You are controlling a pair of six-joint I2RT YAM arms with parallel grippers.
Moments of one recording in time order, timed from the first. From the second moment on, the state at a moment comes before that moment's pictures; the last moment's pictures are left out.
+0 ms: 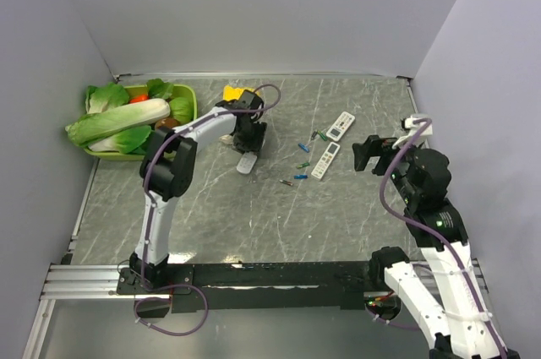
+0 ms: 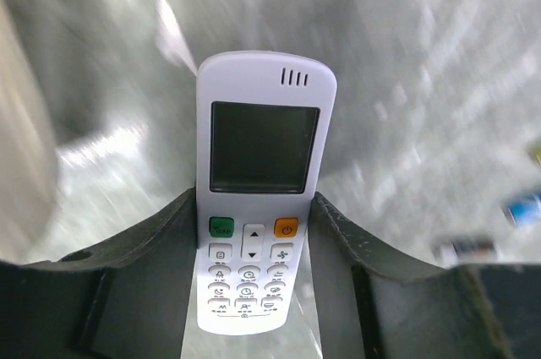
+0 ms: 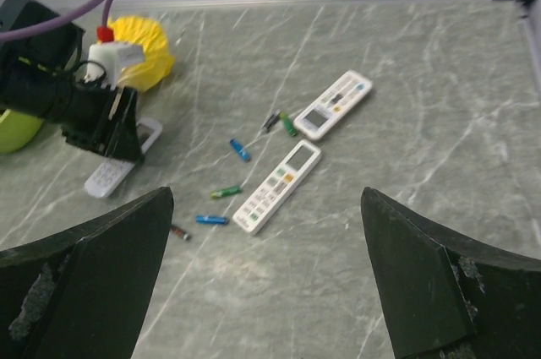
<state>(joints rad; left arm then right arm) -0.52 2.21 1.76 -0.72 0.05 -0.28 0.20 0.59 0.86 -0.46 0.03 0.16</state>
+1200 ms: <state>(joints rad) -0.55 1.45 0.94 0.86 0.75 -1.12 0.35 0.97 0.63 0.36 -0.90 0.80</state>
